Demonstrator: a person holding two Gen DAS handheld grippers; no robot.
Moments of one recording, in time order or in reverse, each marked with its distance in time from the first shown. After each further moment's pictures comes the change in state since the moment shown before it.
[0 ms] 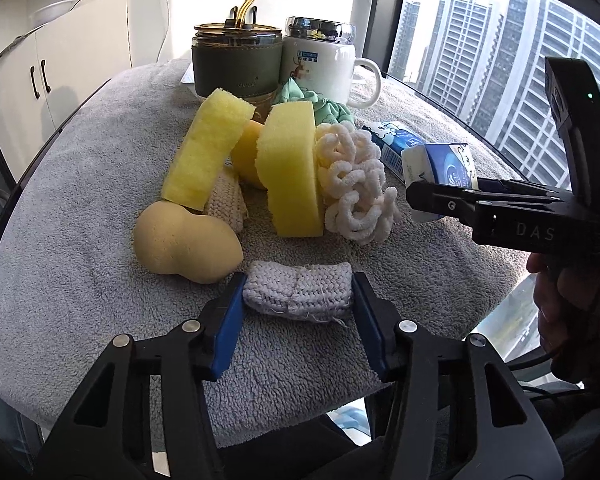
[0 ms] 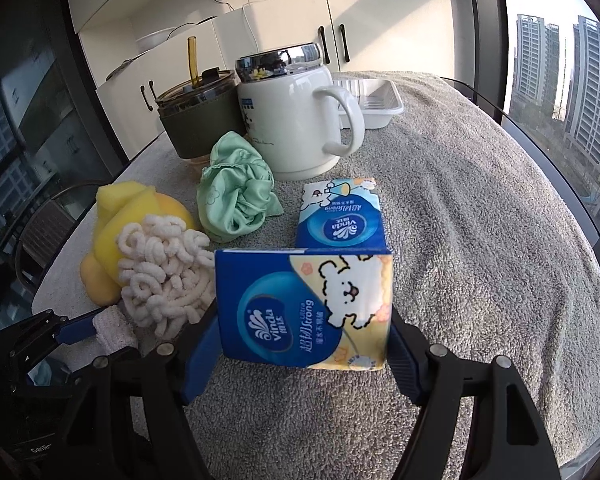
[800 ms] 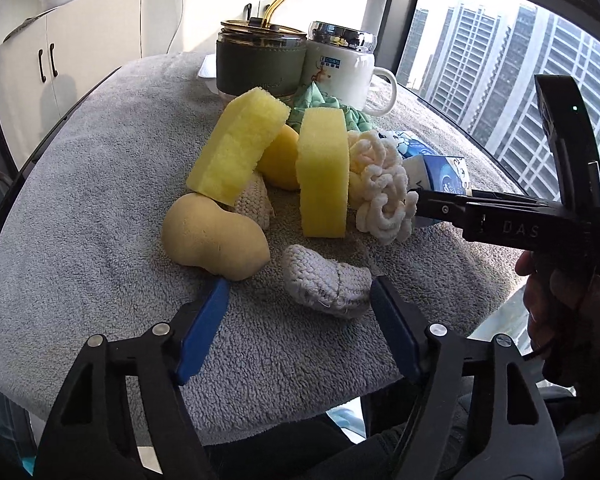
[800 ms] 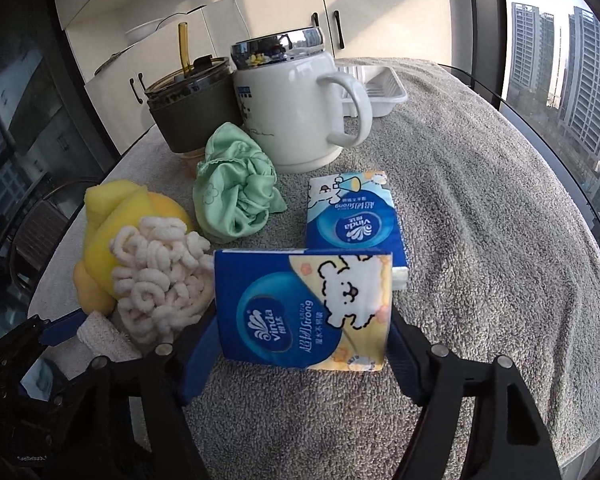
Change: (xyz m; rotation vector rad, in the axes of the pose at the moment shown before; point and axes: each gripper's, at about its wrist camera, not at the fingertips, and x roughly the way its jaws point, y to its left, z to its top) left arm -0.008 0.014 -0.001 -0.049 0.006 -0.021; right arm 0.014 0.004 0.008 0.038 0.049 0.002
